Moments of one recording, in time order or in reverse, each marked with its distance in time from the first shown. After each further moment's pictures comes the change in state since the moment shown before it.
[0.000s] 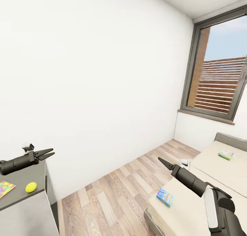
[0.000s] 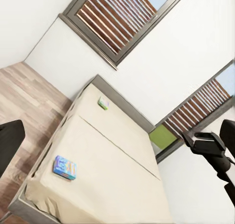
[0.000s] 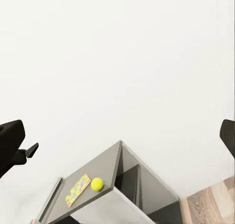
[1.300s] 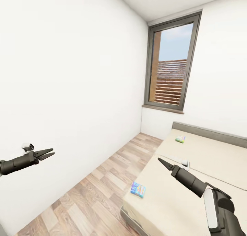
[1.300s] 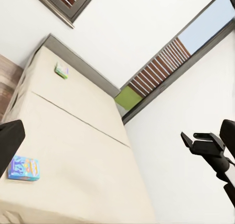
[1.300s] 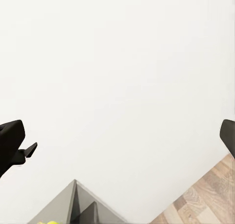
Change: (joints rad) left arm 0.000 0.001 0.000 0.000 -0.001 0.000 0.000; right arm 0.000 -0.002 -0.001 0.016 0.001 -0.005 0.000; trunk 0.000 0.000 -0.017
